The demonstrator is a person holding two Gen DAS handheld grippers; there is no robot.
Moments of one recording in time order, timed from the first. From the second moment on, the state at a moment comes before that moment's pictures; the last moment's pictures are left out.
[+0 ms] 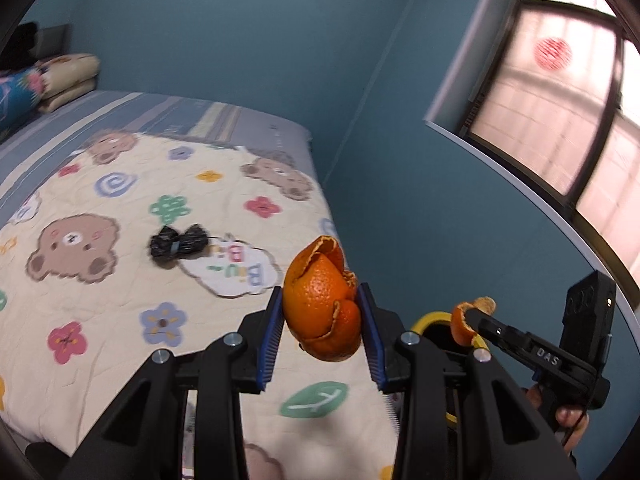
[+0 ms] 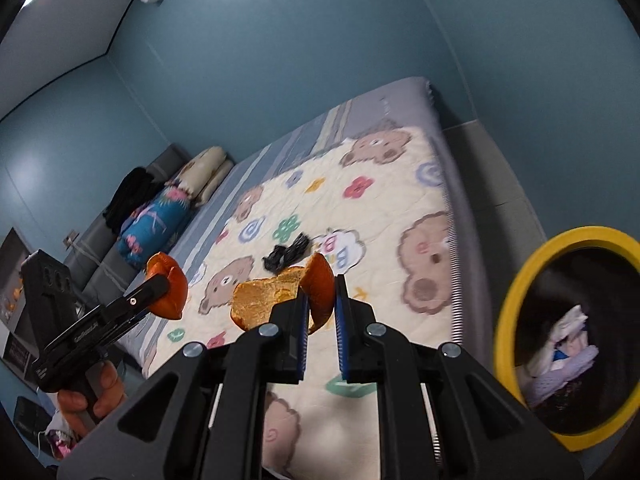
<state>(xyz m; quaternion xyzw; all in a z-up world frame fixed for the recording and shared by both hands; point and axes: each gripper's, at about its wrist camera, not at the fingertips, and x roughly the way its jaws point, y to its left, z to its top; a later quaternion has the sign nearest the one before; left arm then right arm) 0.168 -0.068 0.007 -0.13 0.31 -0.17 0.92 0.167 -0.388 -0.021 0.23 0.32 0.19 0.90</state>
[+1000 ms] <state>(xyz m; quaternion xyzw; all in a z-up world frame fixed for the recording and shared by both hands) 0.206 -0.280 -0.043 -0.03 0.38 -0.32 0.87 0.132 -0.554 -0.068 0.26 0.29 -0.02 0.92</state>
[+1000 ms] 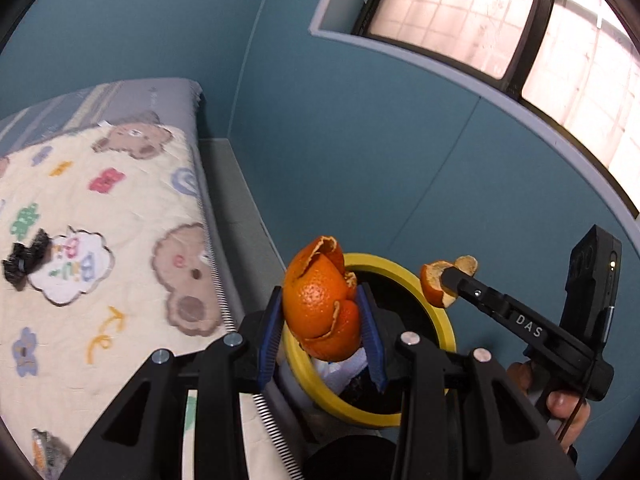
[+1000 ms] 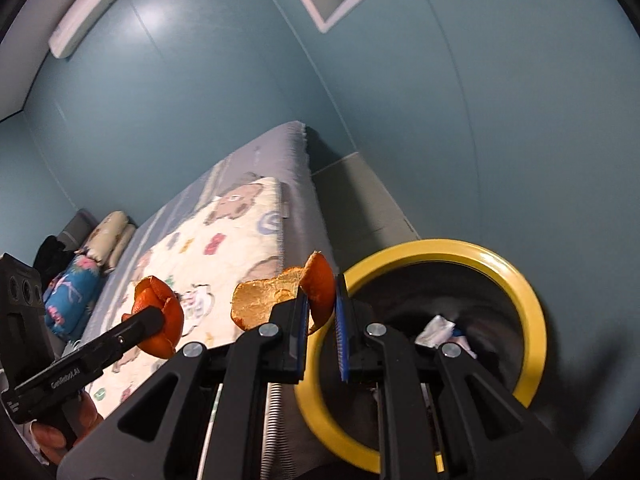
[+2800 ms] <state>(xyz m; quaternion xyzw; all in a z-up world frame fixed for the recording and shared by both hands) 0.263 -0.223 -0.097 -0.09 0.43 -0.24 0.87 0.157 -0.520 -0.124 0.25 0.34 0.00 0.90</state>
